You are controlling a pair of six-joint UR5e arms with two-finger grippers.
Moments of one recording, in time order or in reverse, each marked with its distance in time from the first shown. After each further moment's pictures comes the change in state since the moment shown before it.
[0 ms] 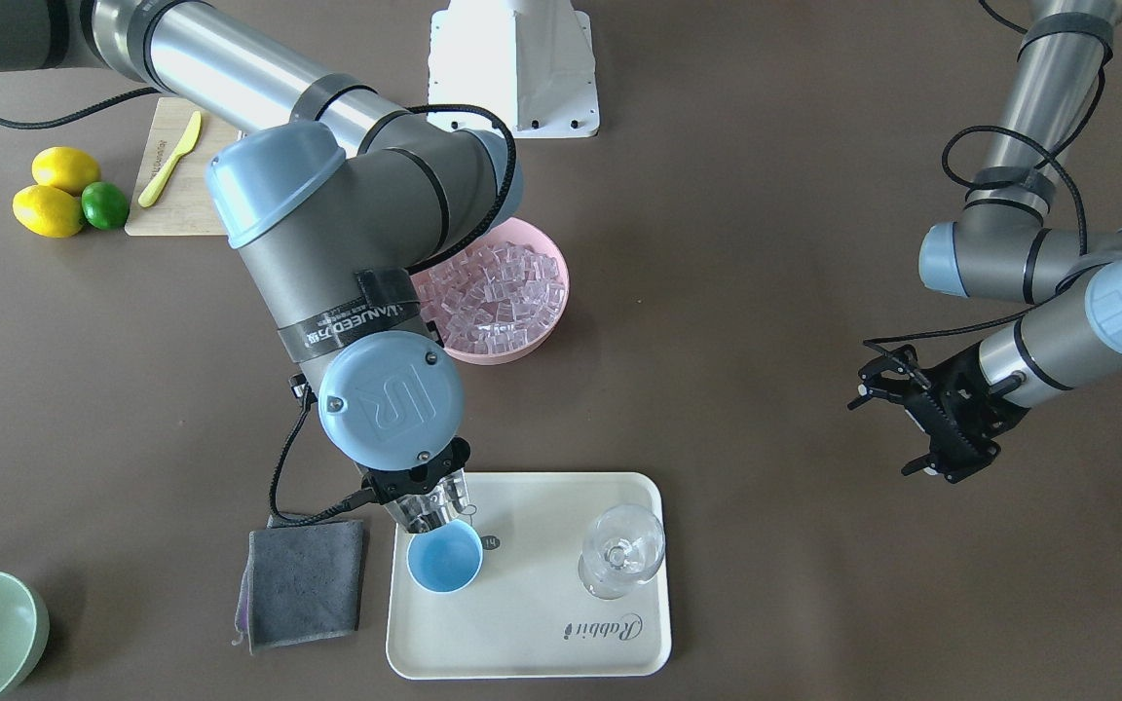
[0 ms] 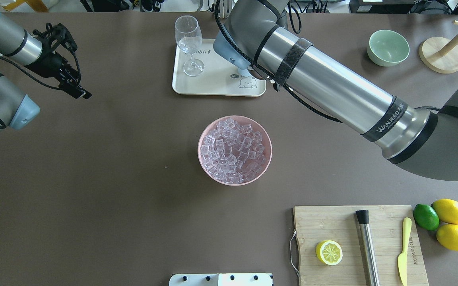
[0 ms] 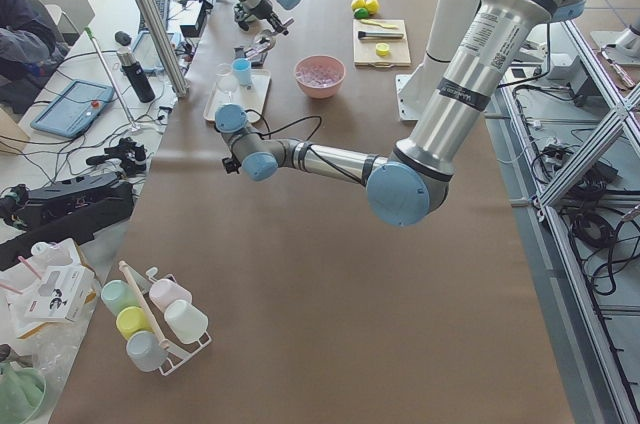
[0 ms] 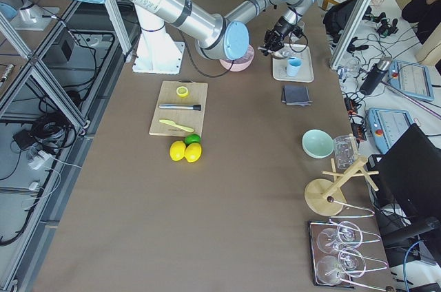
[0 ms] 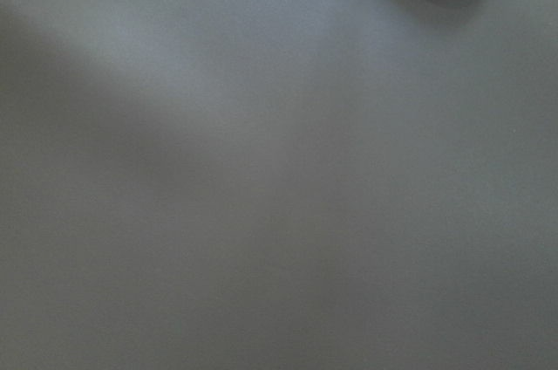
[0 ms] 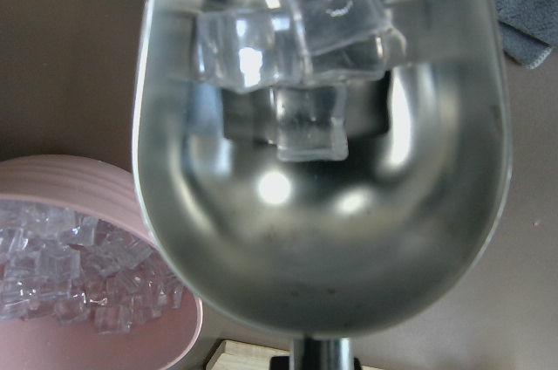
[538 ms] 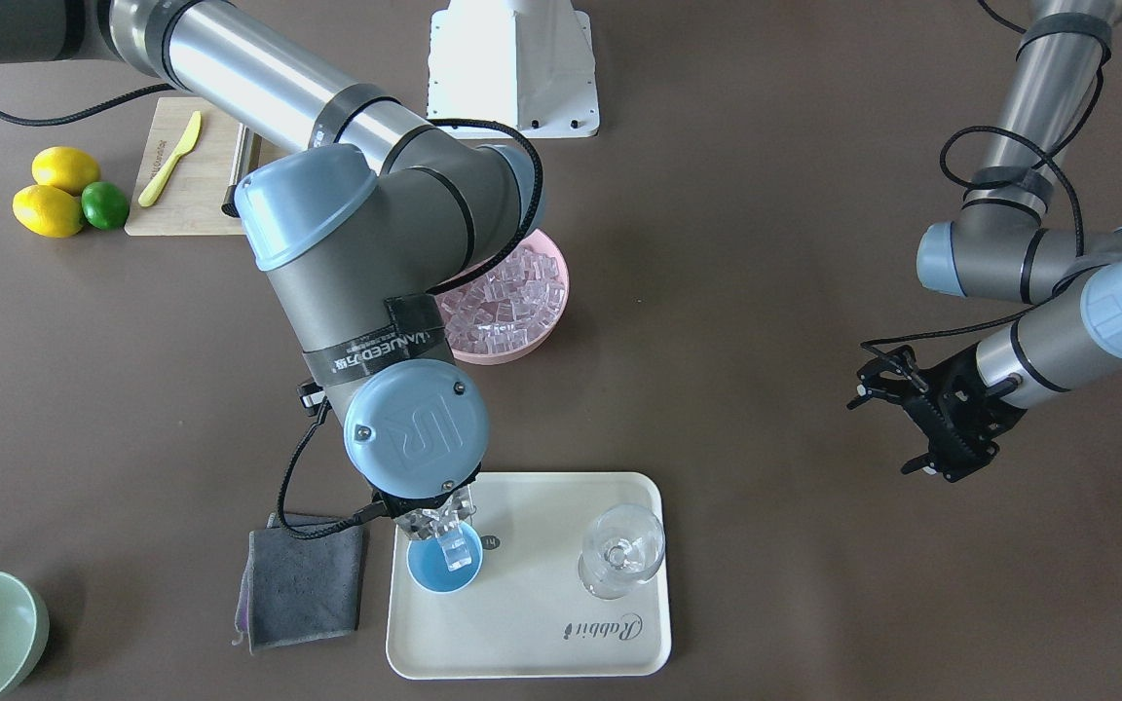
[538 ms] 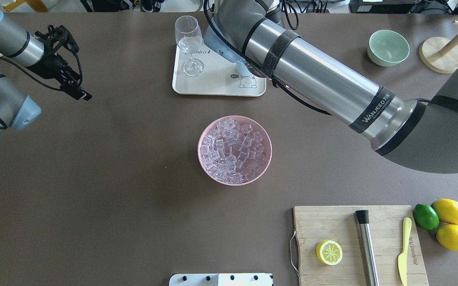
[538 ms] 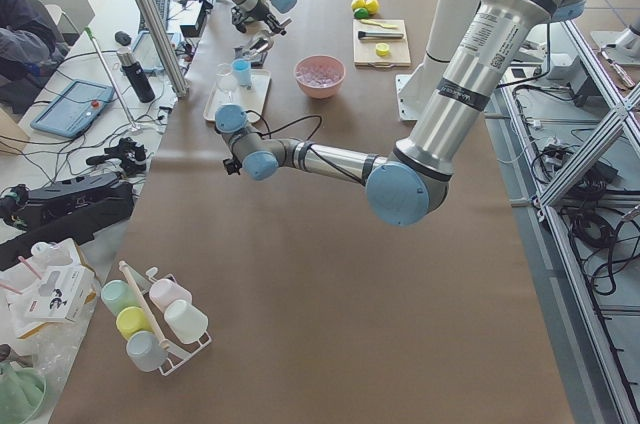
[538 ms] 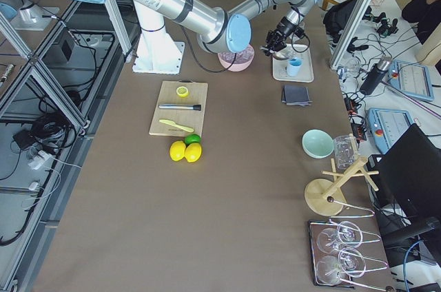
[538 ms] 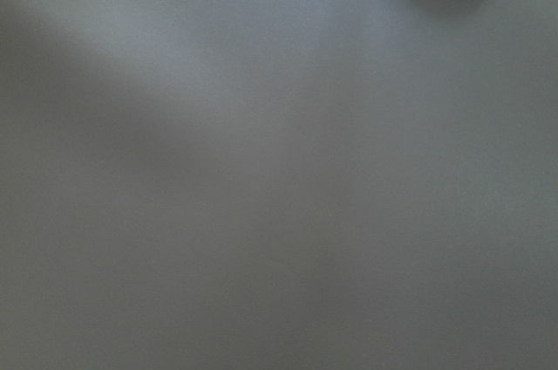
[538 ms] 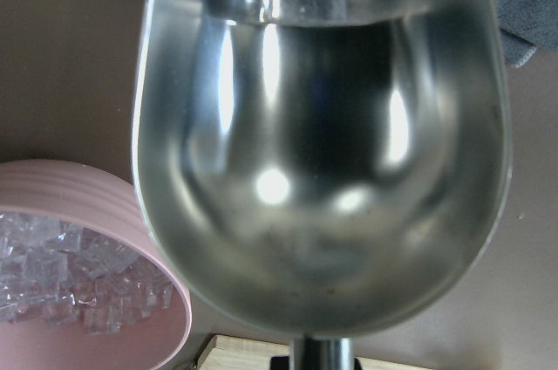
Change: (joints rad) left arm 0.004 -0.001 0.000 0.023 0.001 -0.001; right arm 0.001 0.052 -0.102 0.002 -0.023 -0.016
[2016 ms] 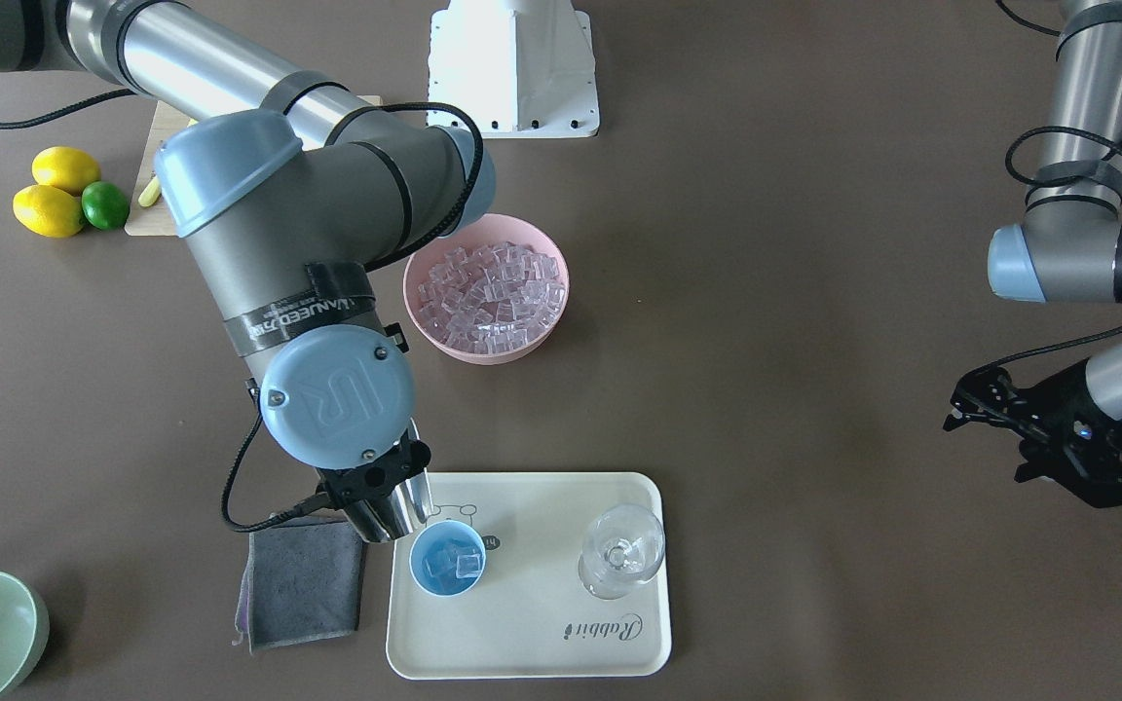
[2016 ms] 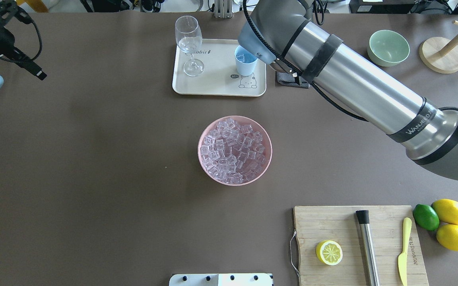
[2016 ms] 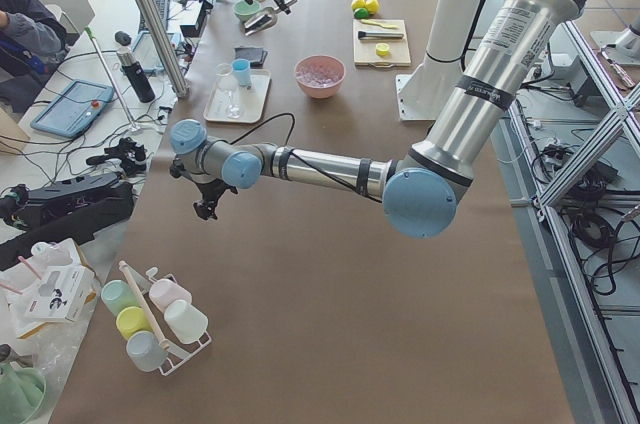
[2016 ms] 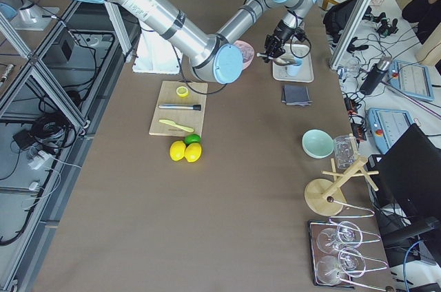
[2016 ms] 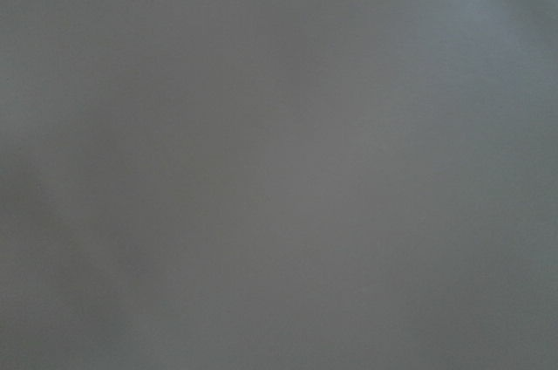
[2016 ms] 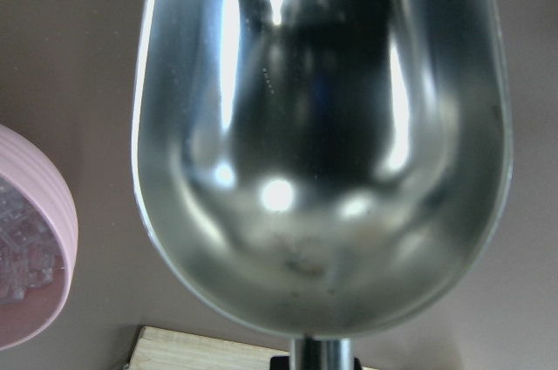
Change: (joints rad) left arm -0.238 0.021 -0.005 0.472 0.001 -0.001; right arm 0.084 -0.275 0.474 -0.099 0.003 0.027
